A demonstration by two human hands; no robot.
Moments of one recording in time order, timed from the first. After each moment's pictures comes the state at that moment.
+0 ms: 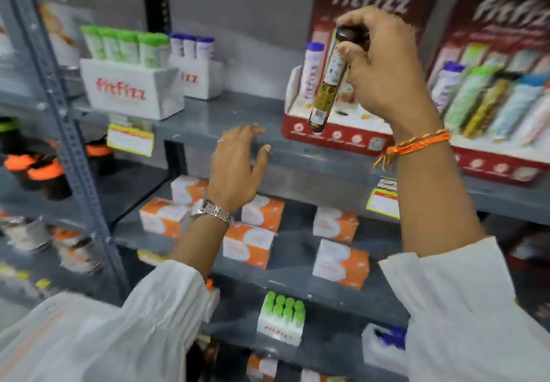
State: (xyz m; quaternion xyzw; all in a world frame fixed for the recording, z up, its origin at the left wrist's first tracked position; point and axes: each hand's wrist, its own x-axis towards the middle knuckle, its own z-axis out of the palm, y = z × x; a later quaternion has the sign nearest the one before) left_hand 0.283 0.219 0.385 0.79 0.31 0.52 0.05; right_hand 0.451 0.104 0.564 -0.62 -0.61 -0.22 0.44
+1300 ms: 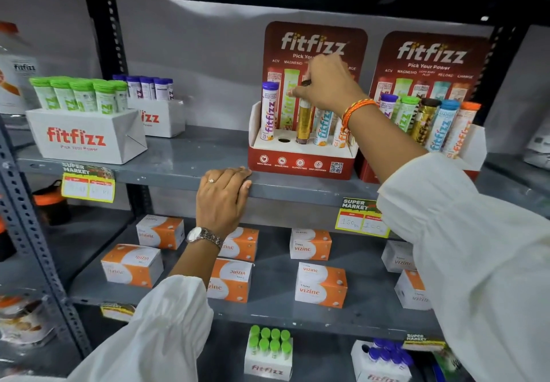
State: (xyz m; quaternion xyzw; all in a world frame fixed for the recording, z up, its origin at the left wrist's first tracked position) left_hand 0.324 0.263 0.356 0.79 0.26 0.54 -0.15; right_hand 0.508 0.168 0.597 -0.76 -0.54 -0.26 0.25
